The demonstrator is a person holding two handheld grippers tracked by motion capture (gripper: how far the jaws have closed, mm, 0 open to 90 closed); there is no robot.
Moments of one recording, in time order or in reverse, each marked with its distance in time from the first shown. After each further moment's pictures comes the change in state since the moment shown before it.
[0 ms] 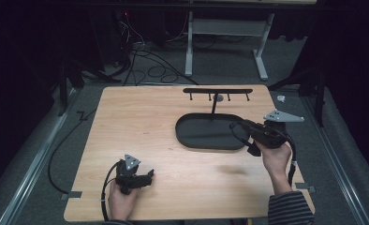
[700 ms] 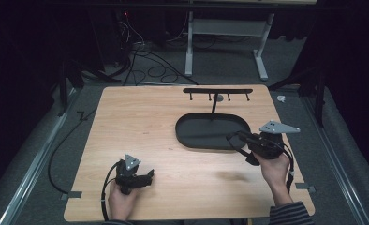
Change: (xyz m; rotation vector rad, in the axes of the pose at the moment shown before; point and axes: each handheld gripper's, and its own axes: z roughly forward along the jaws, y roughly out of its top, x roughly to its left) left arm 0.000 0.000 0.000 0.000 0.000 0.000; right arm 0.021 -0.020 -0.008 0.034 0.031 -0.043
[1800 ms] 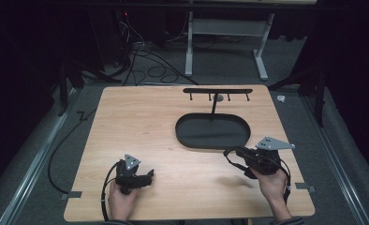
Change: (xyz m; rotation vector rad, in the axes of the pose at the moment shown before) left arm 0.000 0.000 0.000 0.000 0.000 0.000; right arm 0.021 -0.038 -0.003 0.044 0.030 -0.006
